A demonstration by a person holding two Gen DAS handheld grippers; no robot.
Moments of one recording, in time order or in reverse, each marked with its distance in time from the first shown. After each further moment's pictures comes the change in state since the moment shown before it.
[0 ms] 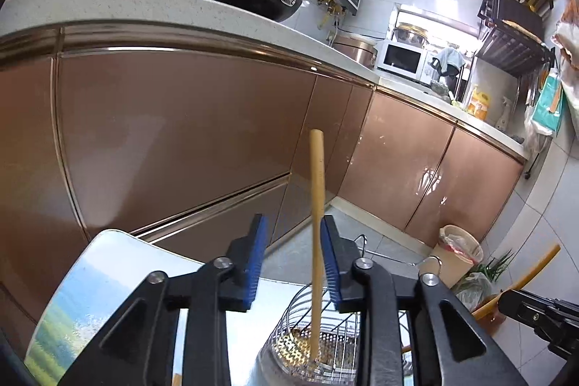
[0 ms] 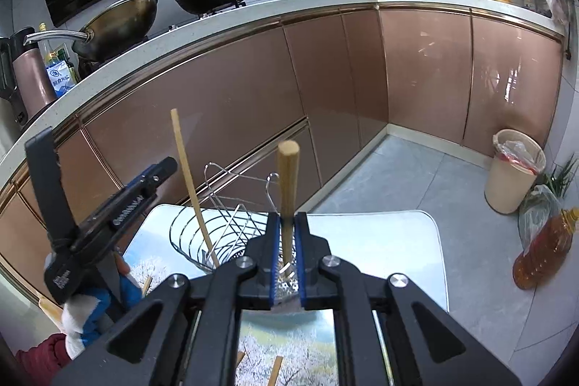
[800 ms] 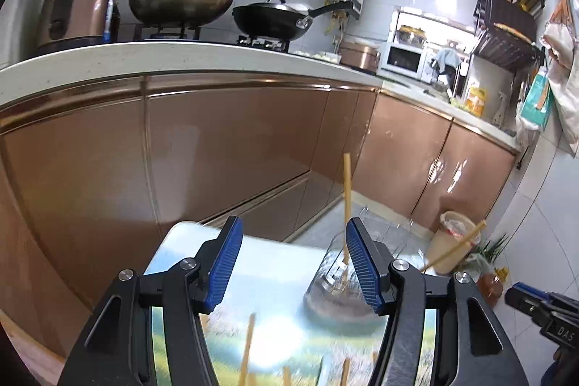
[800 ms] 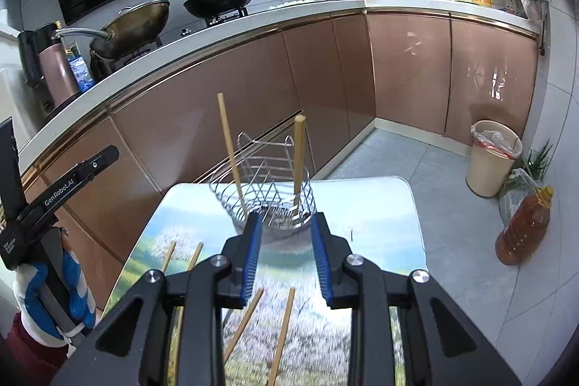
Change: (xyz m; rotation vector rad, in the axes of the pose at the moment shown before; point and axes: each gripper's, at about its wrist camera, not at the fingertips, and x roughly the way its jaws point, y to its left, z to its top) left arm -0.142 0.038 0.016 0.040 0.043 0.053; right arm -0.108 0.033 -0.043 0.002 -0.001 -0.040
